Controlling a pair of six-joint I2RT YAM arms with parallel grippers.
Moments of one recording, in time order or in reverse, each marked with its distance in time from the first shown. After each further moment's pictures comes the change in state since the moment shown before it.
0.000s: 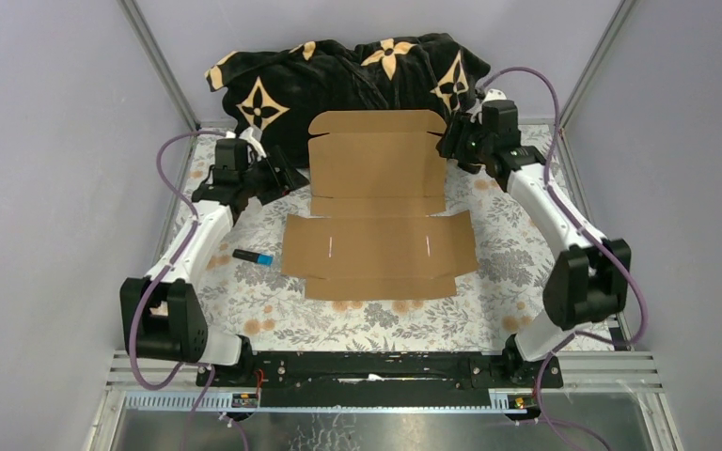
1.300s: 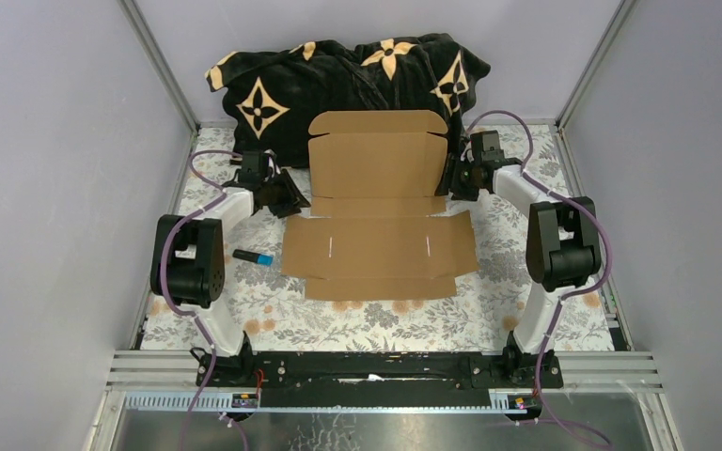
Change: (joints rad) left arm 0.005 0.318 -0.007 0.081 -0.048 -0.040; right arm -0.067 0.194 -0.132 -0.055 -0.166 0.000
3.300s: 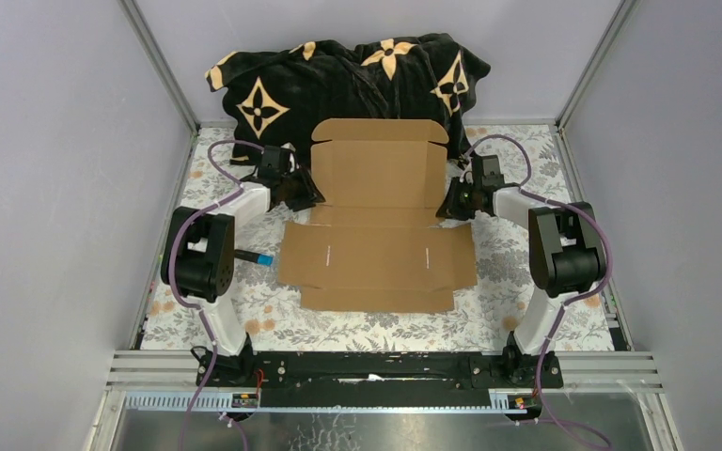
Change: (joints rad) left arm -0.108 0.078 0.081 0.036 -0.074 -0.011; right arm 0.000 -0.023 -0.234 0.206 -0.089 0.040
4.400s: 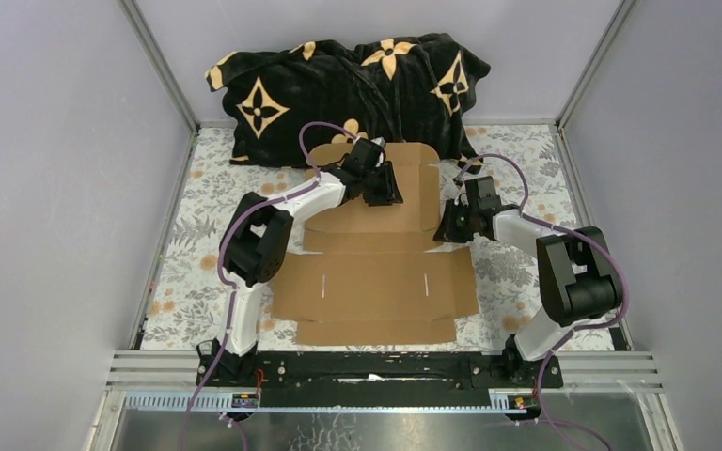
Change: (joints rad) left arm -0.388 0.291 0.437 -0.074 -0.045 -0.070; right arm 0.080 -0.193 -0.222 -0.013 0.027 -0.012
